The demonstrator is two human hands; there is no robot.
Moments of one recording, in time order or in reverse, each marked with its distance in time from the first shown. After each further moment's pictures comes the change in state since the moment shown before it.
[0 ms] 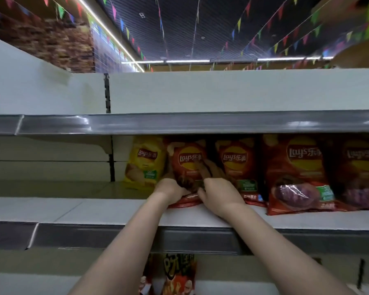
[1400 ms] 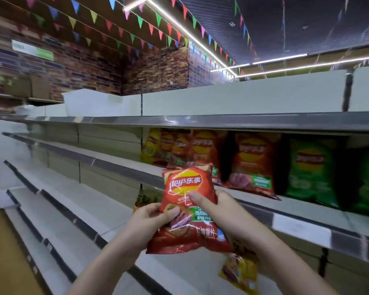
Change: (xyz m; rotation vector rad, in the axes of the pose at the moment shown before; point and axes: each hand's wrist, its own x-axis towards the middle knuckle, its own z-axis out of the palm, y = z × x) left_hand -0.334 0.241 0.253 -0.653 0.314 -0.280; right_hand -0.243 0.302 -0.152 1.115 -0.536 -0.232
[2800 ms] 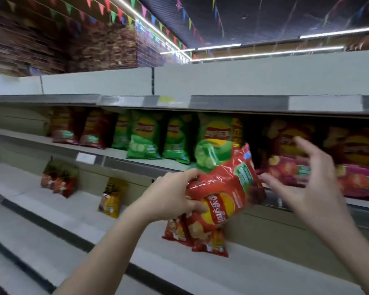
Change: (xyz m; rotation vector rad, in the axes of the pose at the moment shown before) left_hand -0.272 0.072 0.563 0.902 -0.279 0.534; right_hand -0.524 0.112 -0.498 -0.605 0.836 -0.365
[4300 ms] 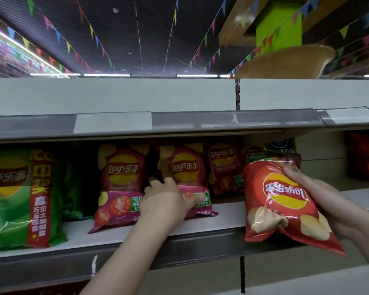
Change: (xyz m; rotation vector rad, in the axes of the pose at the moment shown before) left_hand 0.187 0.243 0.172 0.269 0.028 -0.022; right_hand 0.011 0.188 -0.258 0.463 0.096 0.883
